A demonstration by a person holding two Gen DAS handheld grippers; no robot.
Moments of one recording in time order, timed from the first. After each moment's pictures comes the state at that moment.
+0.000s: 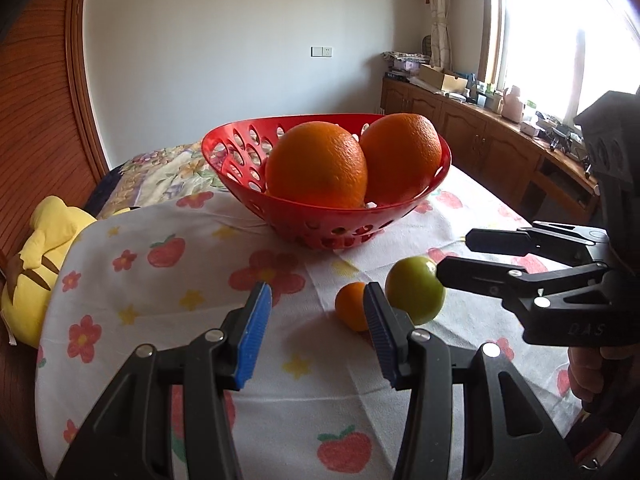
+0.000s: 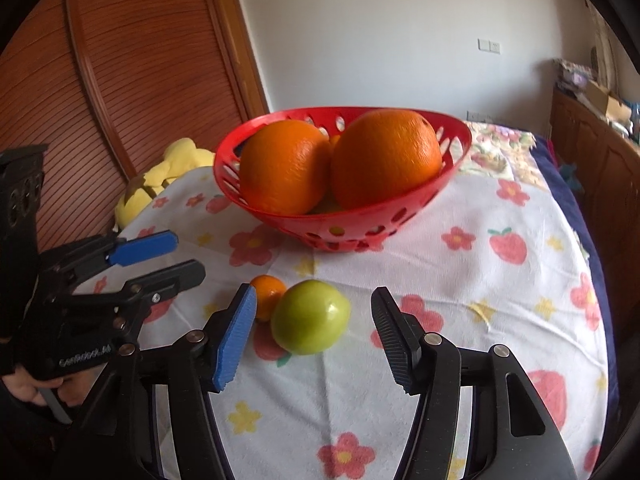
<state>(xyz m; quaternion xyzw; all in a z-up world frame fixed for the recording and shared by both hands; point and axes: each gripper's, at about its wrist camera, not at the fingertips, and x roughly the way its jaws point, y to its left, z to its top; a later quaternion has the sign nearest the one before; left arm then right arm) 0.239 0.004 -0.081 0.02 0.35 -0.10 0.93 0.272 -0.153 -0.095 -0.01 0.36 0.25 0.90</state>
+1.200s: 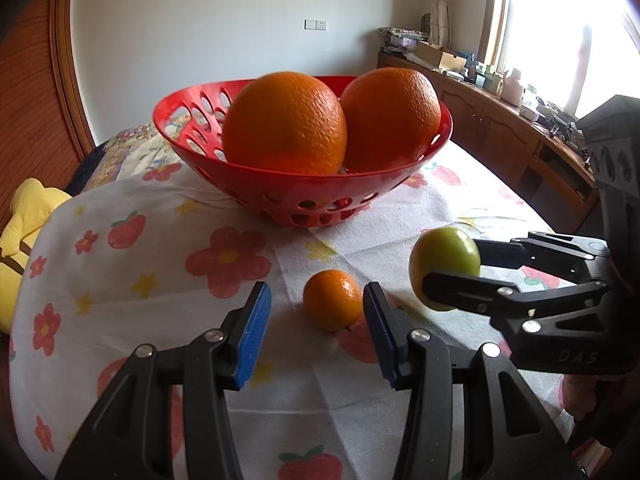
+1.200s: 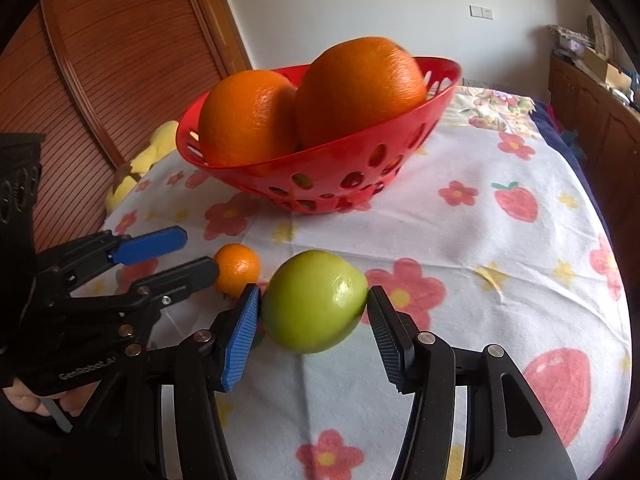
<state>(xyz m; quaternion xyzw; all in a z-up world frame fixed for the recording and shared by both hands) 0.267 -0.018 -0.106 0.01 0.40 -0.12 0.91 0.285 -0.172 -0.116 0.00 0.41 0.25 0.88</state>
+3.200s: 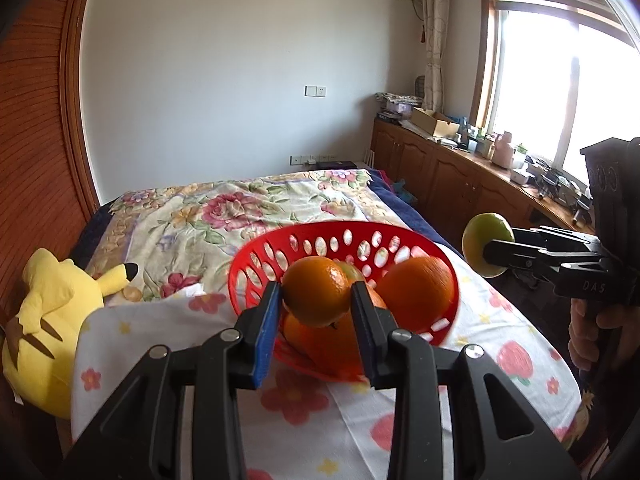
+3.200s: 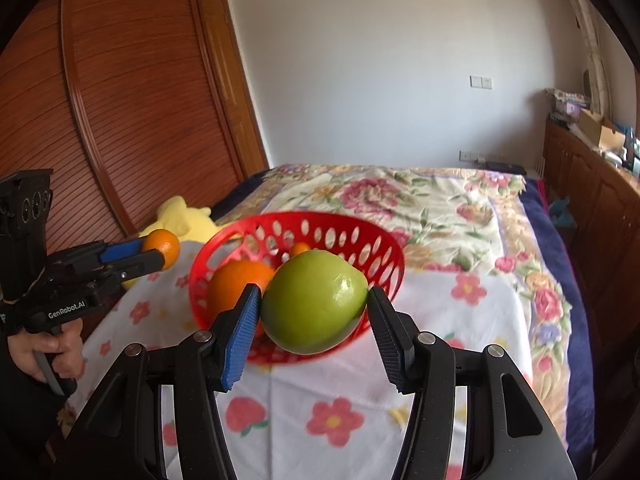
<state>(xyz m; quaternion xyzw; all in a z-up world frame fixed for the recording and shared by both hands) 0.317 0.051 0.005 -0.01 0.30 -0.14 0.95 0.333 -0.192 0.004 -0.01 0.30 0.26 0.92</state>
